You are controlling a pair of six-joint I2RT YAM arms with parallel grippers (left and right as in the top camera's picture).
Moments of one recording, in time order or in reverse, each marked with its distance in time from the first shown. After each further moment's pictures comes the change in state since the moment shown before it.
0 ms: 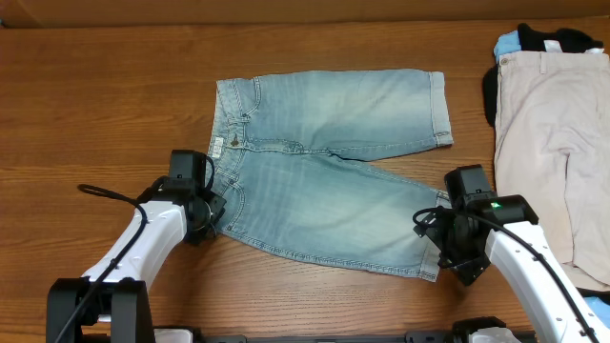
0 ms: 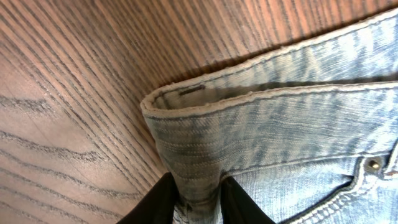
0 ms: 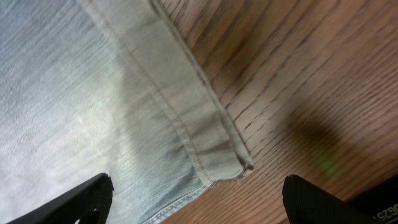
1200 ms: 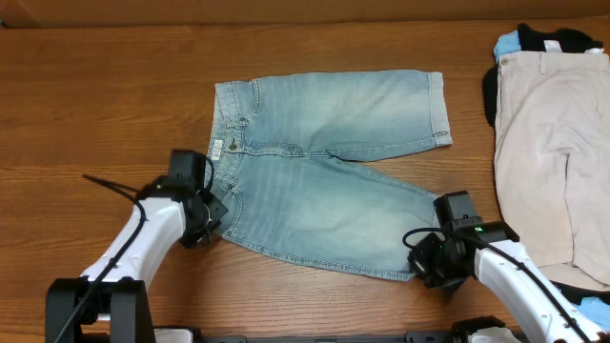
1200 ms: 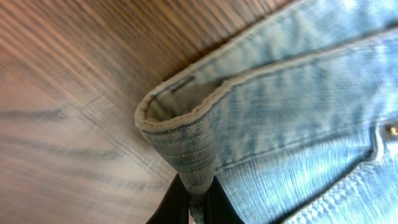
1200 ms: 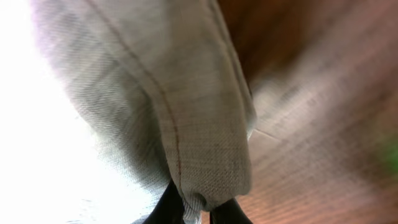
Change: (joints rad) left arm 0.000 0.005 0.047 -0.119 0.014 0.246; right arm 0.029 -0.003 -0.233 0.225 -0.199 0.013
